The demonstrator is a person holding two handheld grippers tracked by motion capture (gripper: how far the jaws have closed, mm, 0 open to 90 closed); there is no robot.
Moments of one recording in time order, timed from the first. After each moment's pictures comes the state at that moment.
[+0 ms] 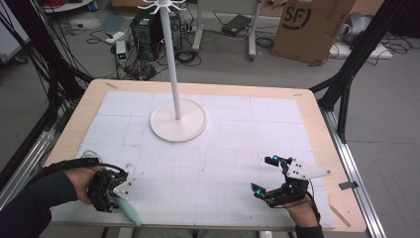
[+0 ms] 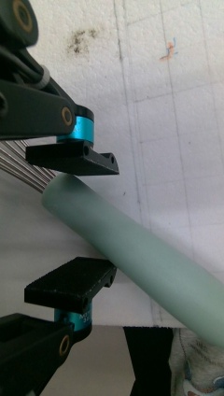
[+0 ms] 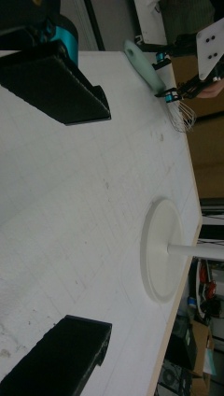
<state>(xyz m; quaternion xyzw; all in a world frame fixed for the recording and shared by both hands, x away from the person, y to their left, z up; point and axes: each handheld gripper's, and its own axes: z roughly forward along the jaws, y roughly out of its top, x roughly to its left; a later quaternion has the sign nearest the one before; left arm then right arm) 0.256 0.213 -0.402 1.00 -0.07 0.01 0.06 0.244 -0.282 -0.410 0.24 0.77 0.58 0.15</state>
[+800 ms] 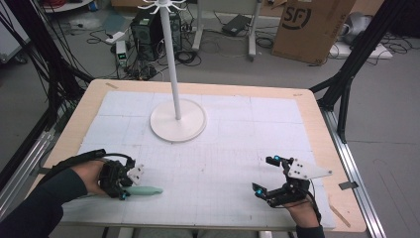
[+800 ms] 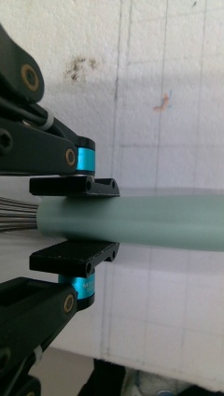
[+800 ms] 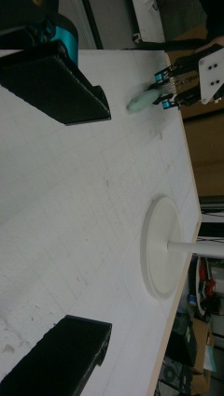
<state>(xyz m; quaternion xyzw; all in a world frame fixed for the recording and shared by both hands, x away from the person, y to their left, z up) 0.283 0.197 -0.402 1.00 0.03 0.00 0.07 0.243 -0.285 -0.410 0.24 0.77 0.58 0.15</state>
